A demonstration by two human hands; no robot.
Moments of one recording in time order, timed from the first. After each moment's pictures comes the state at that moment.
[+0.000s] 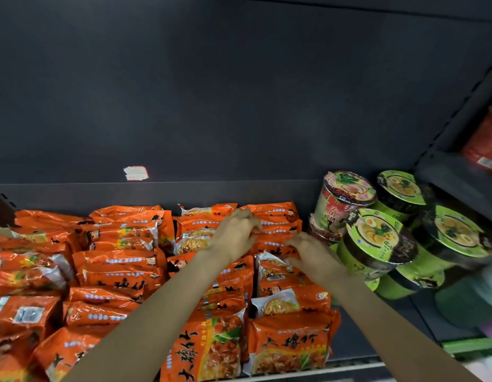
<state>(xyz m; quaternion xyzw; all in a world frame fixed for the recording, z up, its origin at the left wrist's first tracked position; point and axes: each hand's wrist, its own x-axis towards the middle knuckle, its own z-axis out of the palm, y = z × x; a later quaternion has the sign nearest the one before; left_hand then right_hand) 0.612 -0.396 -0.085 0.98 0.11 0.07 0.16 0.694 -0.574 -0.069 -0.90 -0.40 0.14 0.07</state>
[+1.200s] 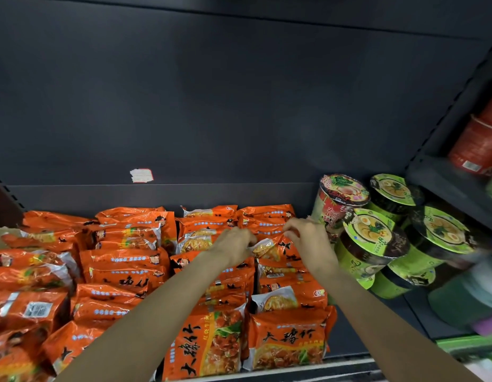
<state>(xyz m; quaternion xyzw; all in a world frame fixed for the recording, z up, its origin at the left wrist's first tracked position) 0.597 -0.409 -0.076 0.98 0.11 -0.05 0.16 0.692 -0.564 -0.064 -0.88 -0.39 -0.04 0.27</state>
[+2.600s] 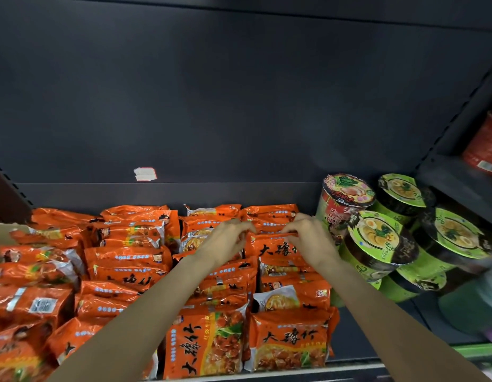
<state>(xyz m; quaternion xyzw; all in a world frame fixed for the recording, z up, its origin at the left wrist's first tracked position) 0.580 -0.391 -0.080 0.96 0.11 0.08 0.26 0.706 -0.556 -0.065 -0.88 -0.42 0.02 0.20</state>
